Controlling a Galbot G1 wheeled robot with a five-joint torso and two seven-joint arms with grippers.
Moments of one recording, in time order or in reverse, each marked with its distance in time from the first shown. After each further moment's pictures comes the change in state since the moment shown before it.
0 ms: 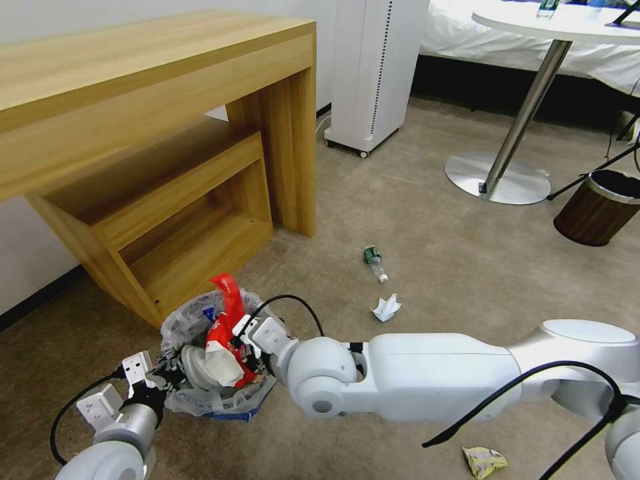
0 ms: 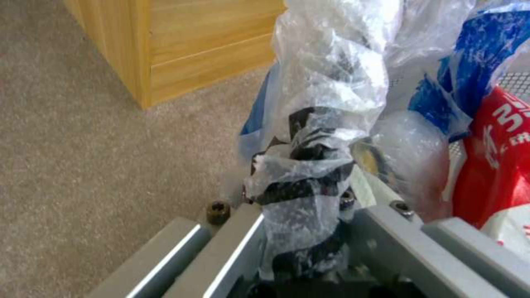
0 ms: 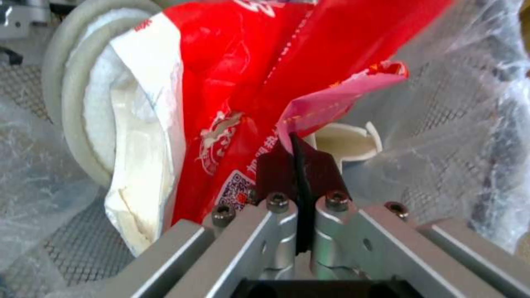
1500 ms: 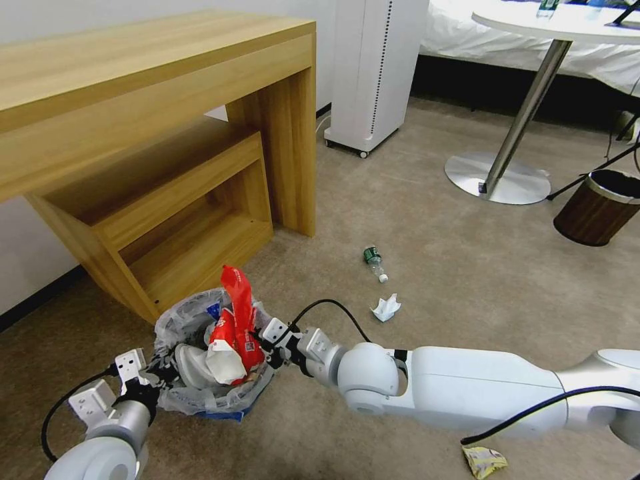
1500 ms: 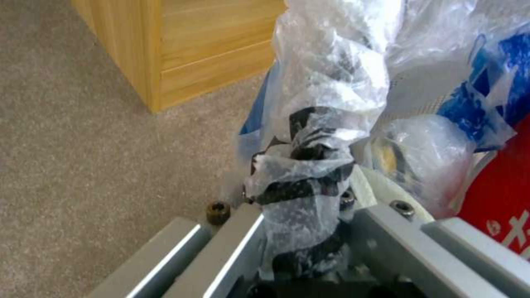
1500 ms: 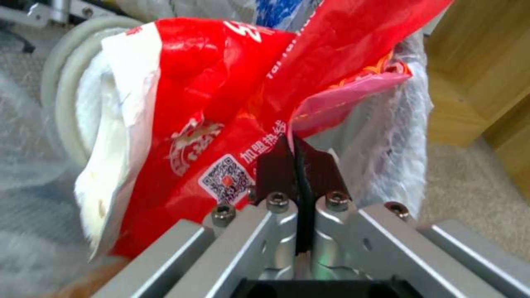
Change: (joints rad) left arm -0.001 0.019 -0.017 -0.011 -0.024 0.019 -0.025; right arm -0.085 -0.198 0.001 -0.043 -0.441 0.350 -0.423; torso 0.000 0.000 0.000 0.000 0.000
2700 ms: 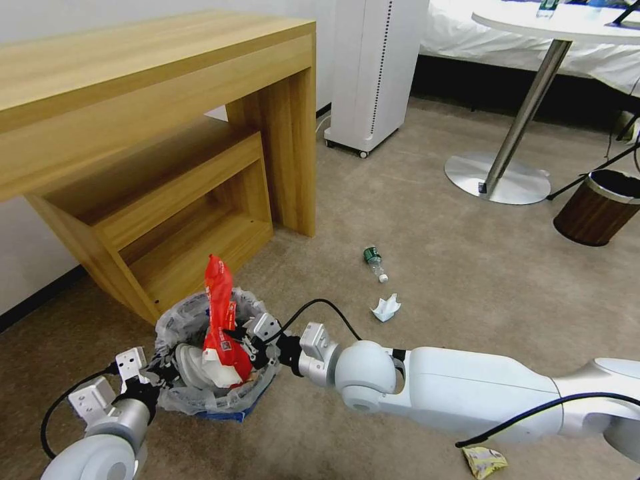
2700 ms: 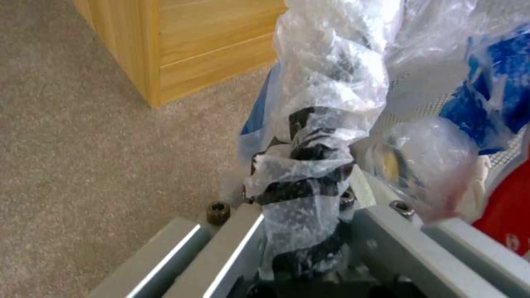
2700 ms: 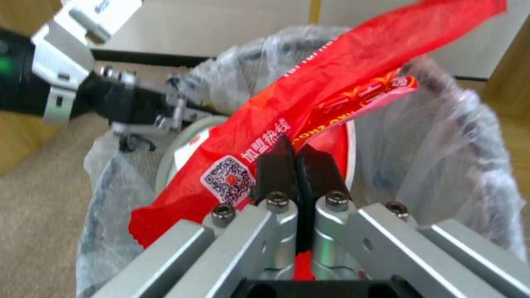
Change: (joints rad) left arm -0.009 0.008 -0.002 -0.004 -0.015 0.029 -0.014; right arm -0.055 0.000 0.045 -0.002 0.014 0.180 -0.151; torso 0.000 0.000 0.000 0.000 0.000
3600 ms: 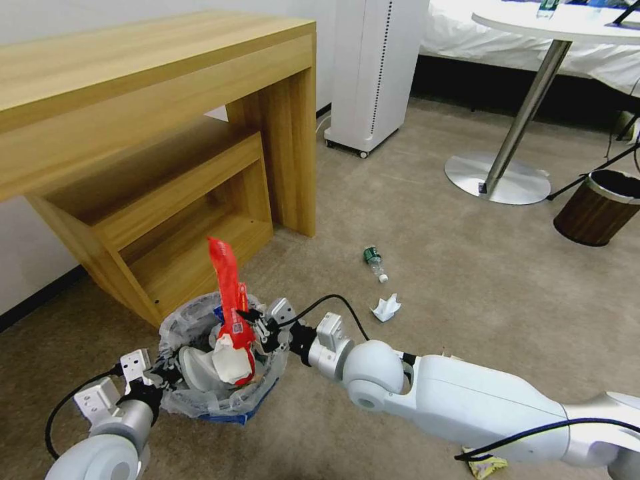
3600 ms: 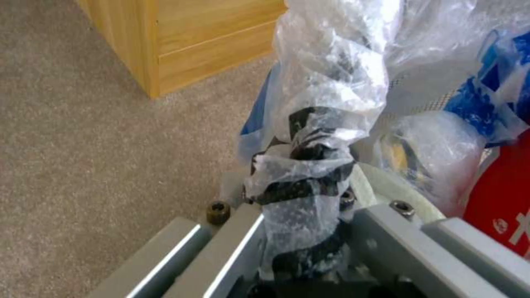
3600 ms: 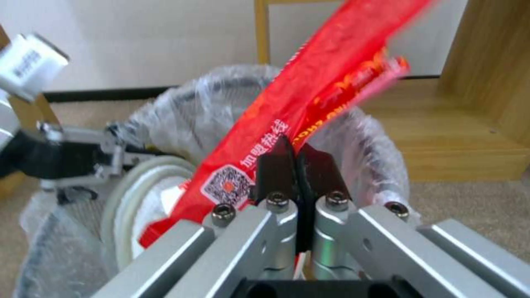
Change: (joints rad) left arm 0.006 0.001 0.008 0.000 0.005 0.016 -0.002; right arm -0.136 -0.005 0.161 -0.027 -0.013 0.023 0.000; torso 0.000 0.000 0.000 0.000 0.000
